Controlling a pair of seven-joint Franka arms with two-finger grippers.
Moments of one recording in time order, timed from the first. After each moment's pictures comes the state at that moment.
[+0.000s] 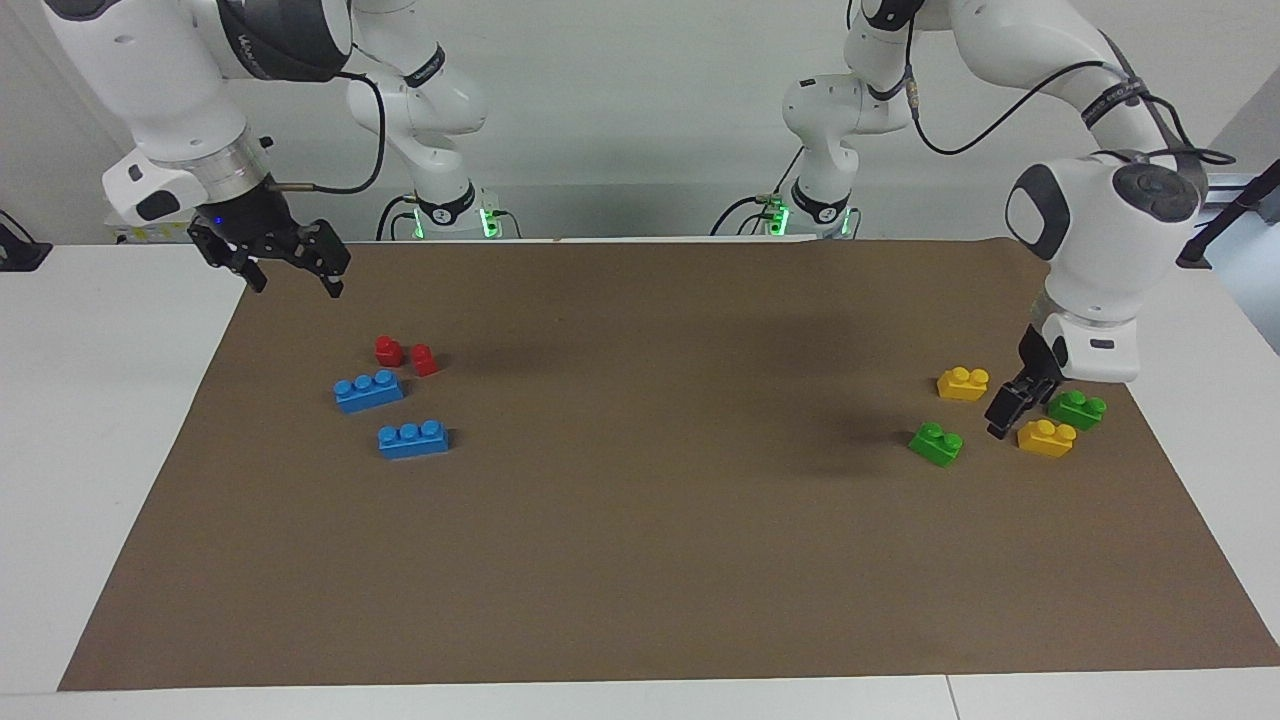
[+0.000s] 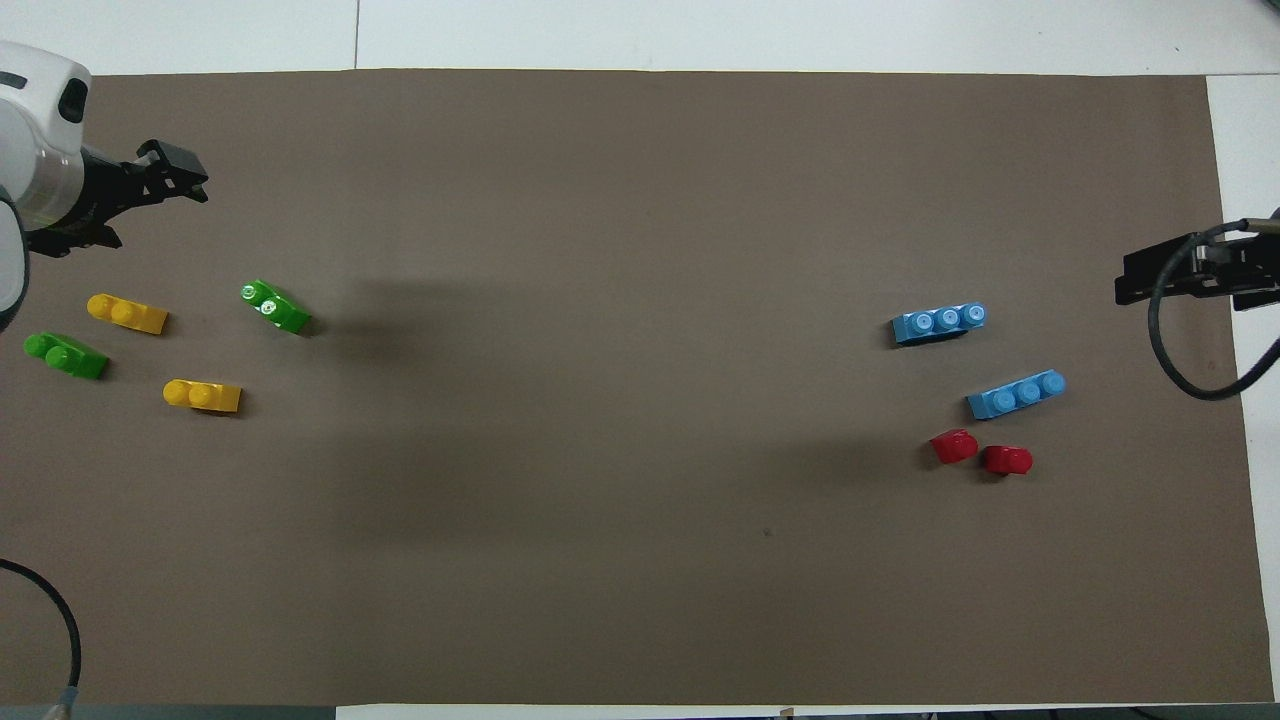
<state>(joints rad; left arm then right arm) -0.03 0.22 0.01 -1.61 0.09 2.00 -0.42 -0.08 0.00 0.05 -1.57 0.00 1.57 0.02</state>
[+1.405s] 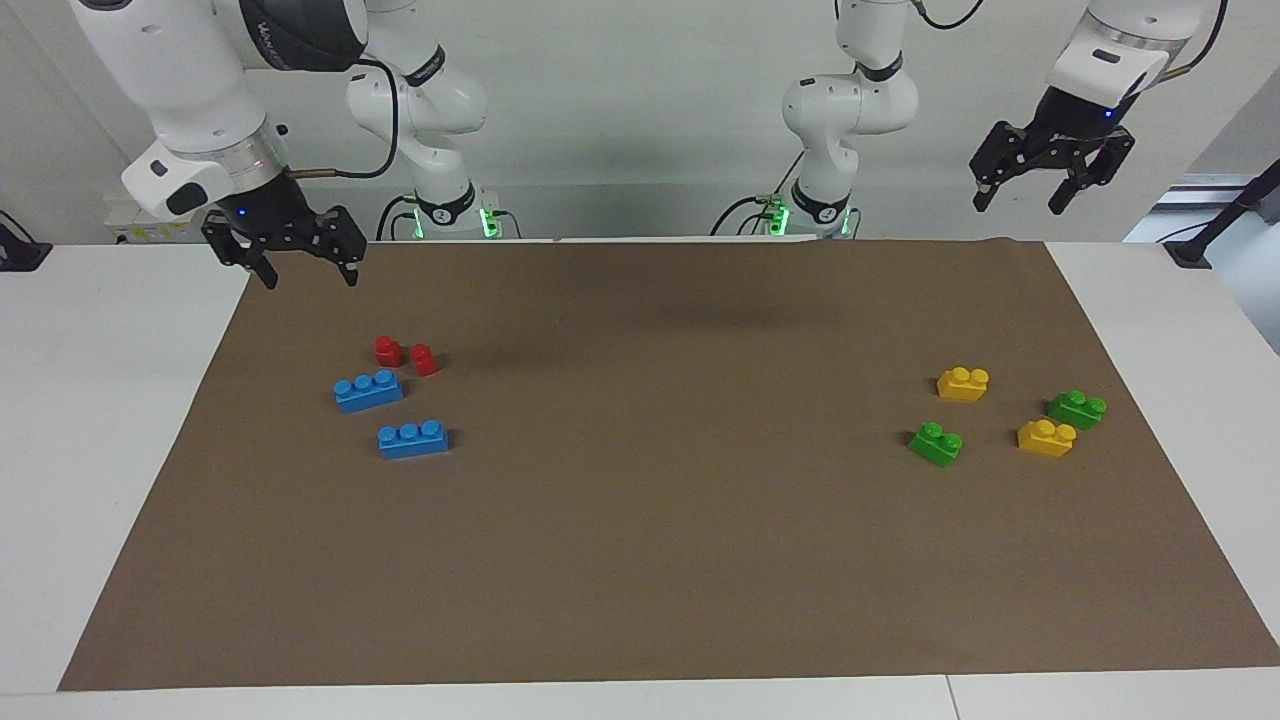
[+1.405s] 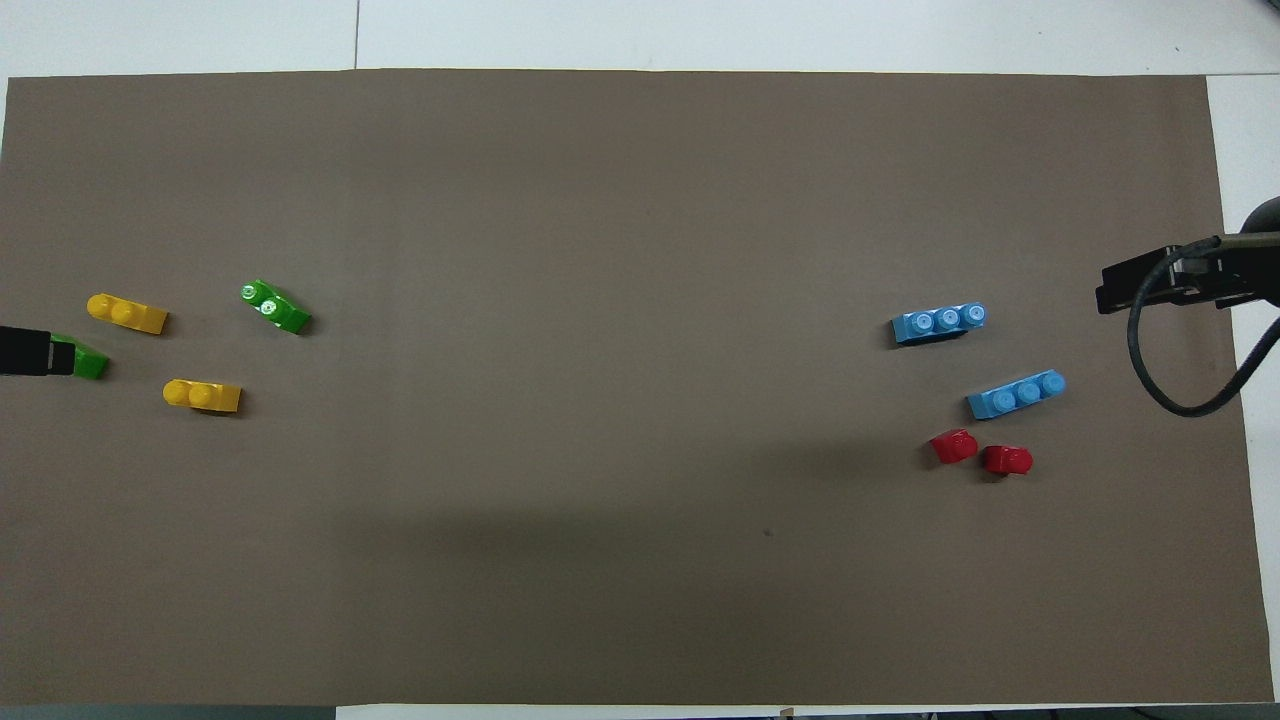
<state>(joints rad) -0.04 -0.15 0.02 -1.58 -0.03 1.49 0.09 -0.06 0.01 0.06 -1.57 -0.01 1.56 -0.01</state>
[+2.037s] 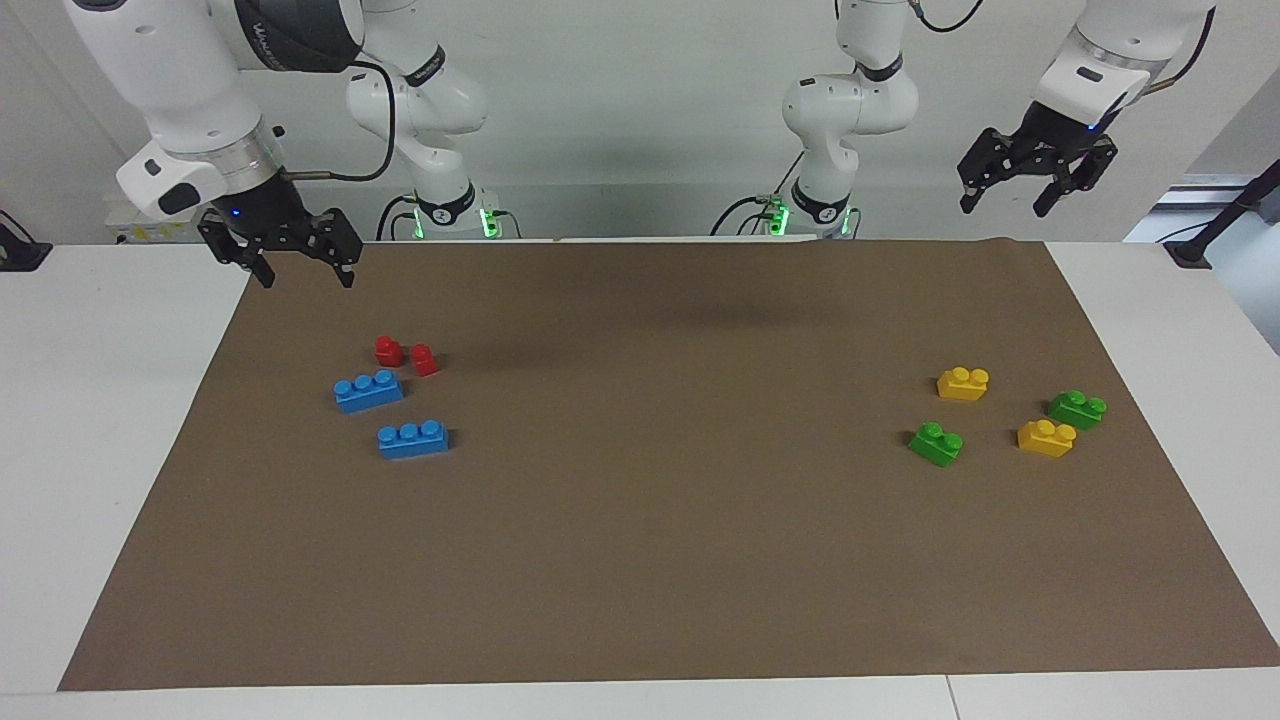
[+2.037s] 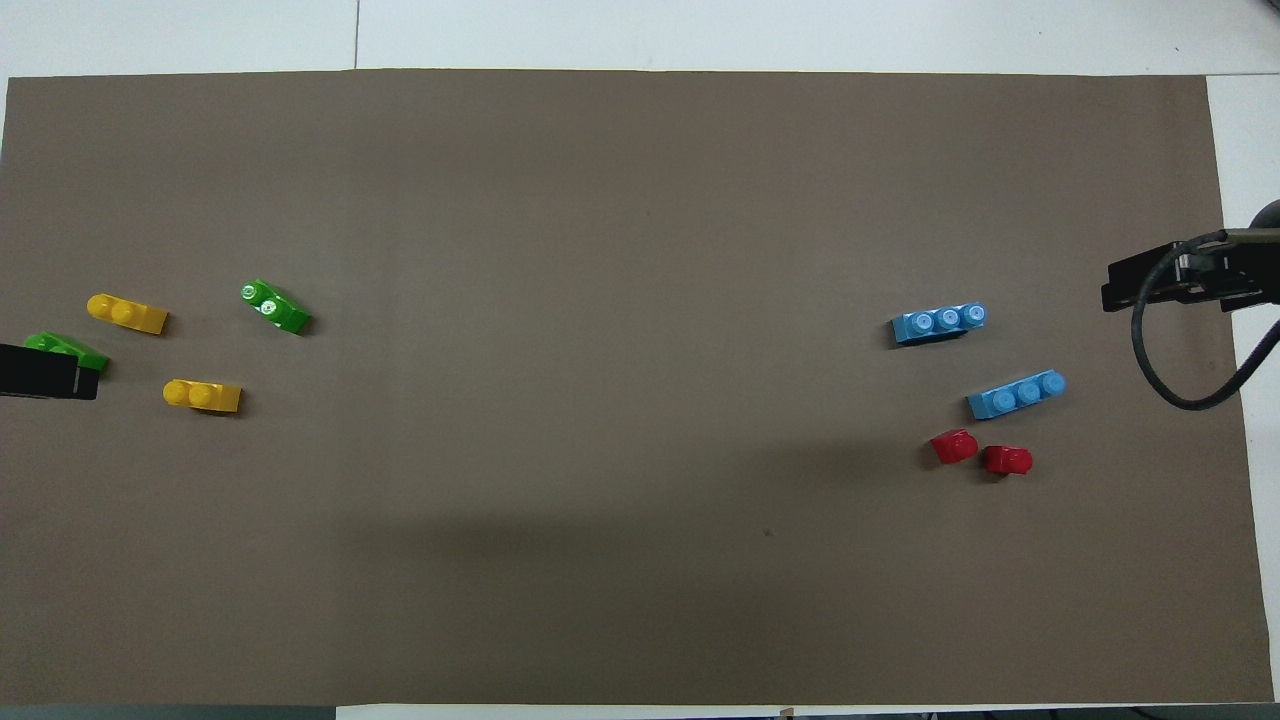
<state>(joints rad) -0.04 -0.15 0.02 -1.62 -0.03 1.45 0.09 -0.06 0.01 0.05 -1.57 -0.01 1.56 0.03</state>
